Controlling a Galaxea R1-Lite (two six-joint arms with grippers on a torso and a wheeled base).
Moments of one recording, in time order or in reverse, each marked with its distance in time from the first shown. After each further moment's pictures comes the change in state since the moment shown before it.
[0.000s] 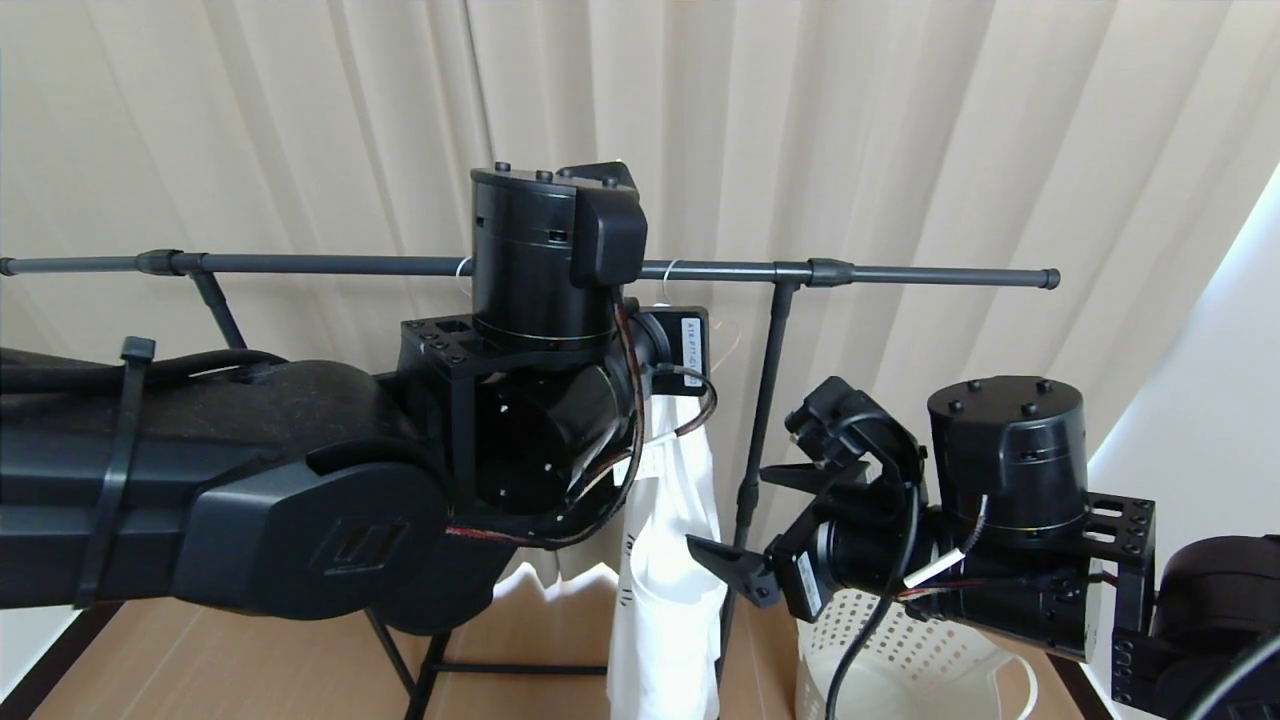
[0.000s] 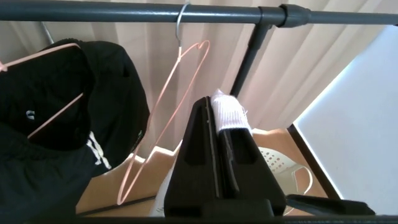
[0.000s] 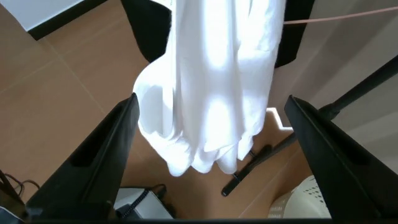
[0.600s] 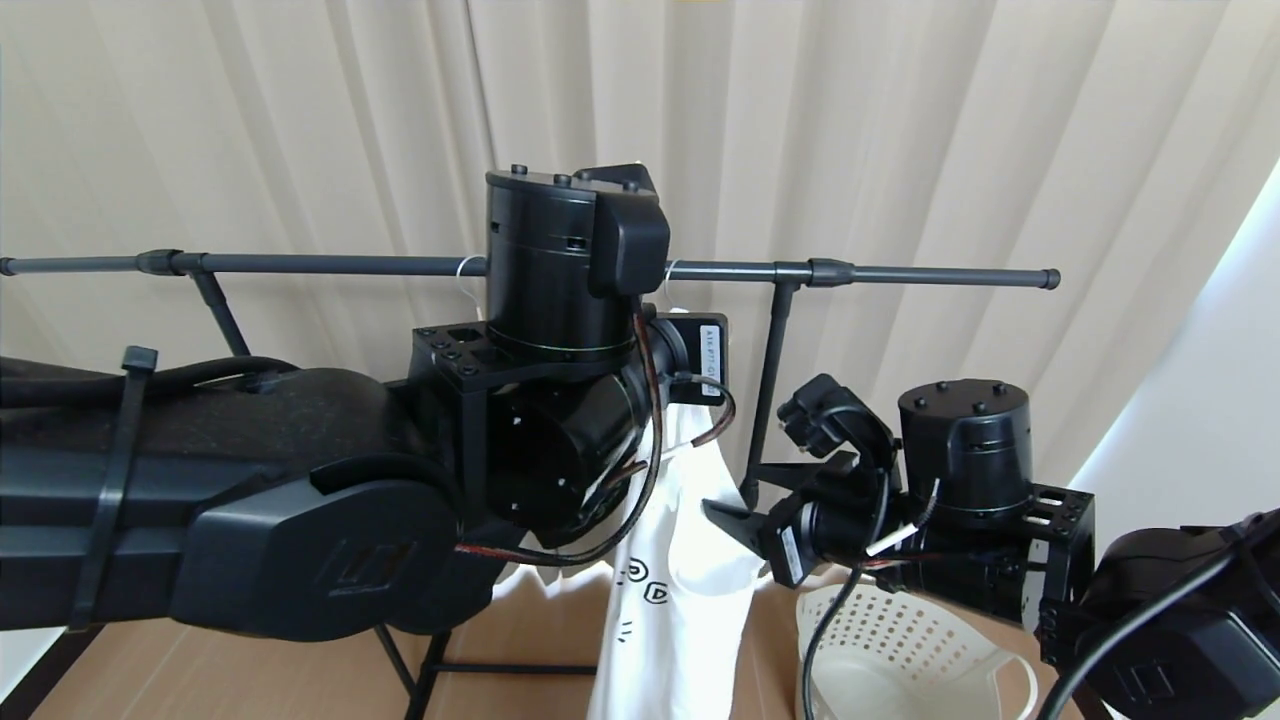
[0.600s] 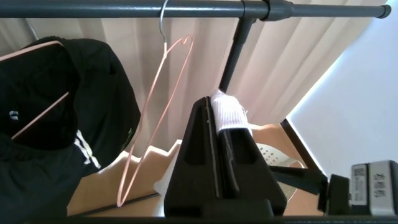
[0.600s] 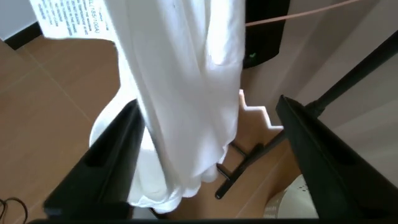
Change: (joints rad) left arm -0.030 0.000 -0.002 0.000 0.000 -0.001; right arm -0.064 0.101 -0.009 -0.118 0.002 0.000
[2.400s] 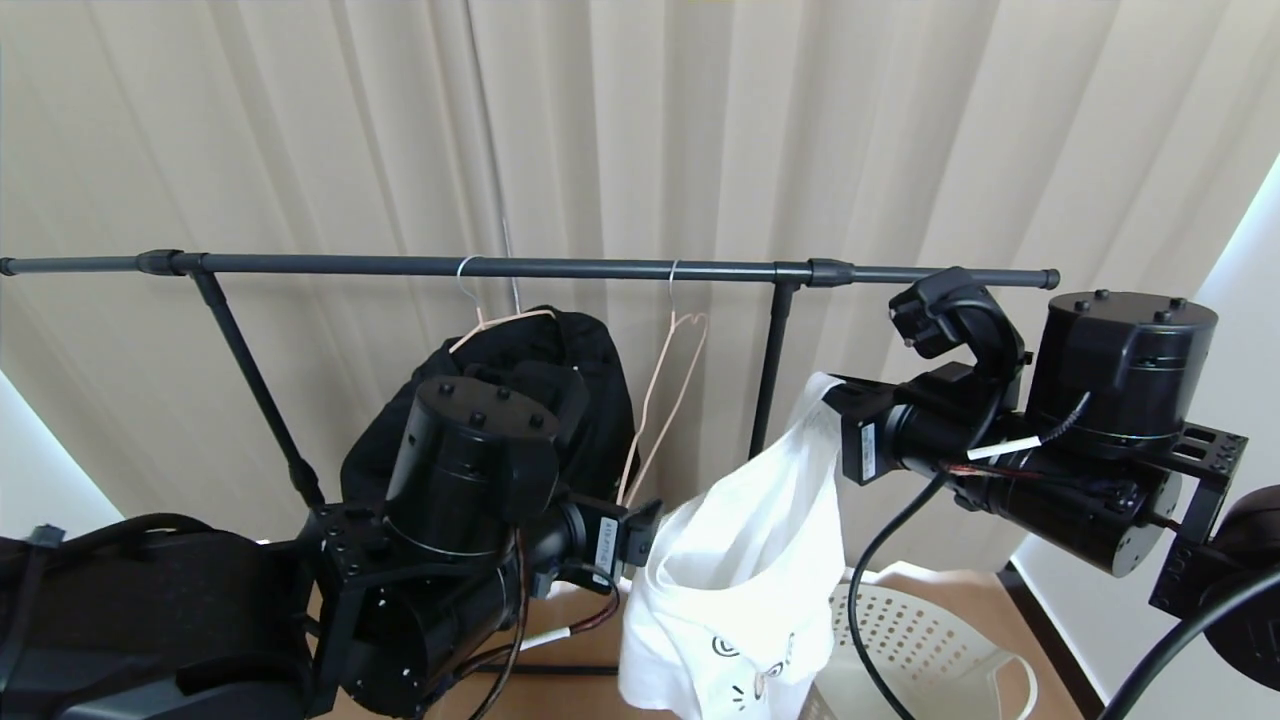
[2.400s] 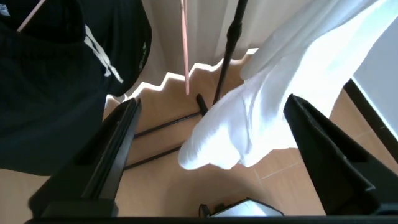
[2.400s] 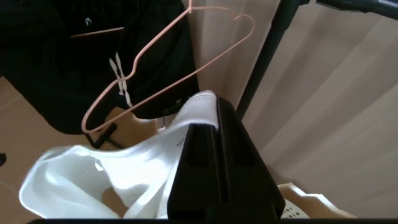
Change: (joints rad) left arm 0.049 -0.125 0.441 -0.001 -0.118 0.001; right arm -0.090 -0.160 -0.031 -0.011 -0.196 -0.050
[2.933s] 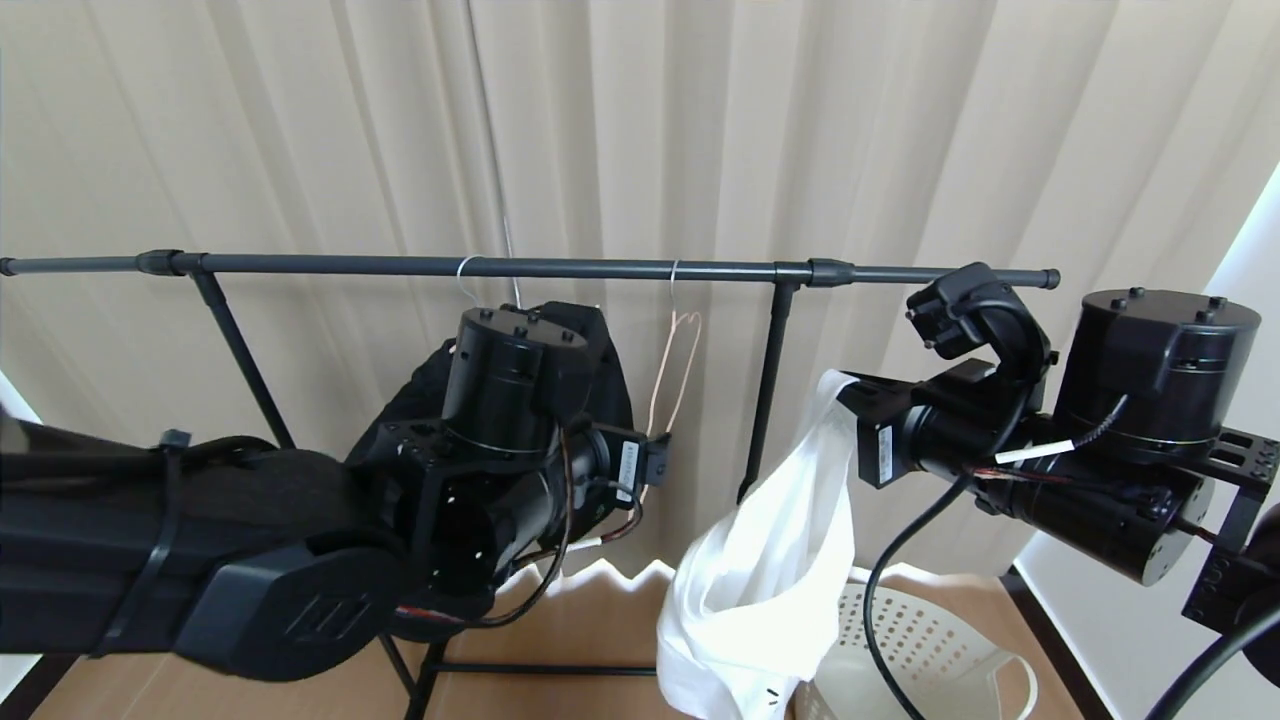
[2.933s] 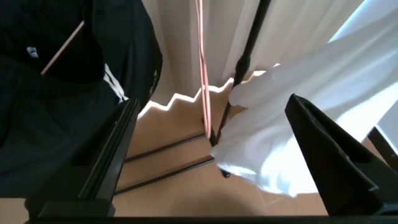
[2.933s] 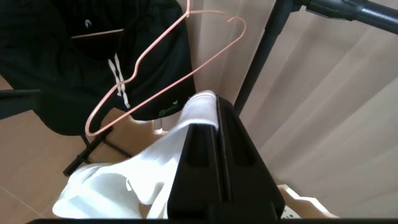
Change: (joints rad) left arm 0.073 0.119 -0.195 0.002 0.000 0.066; right arm 0.000 -0.040 0.025 0.000 -0.003 -0.038
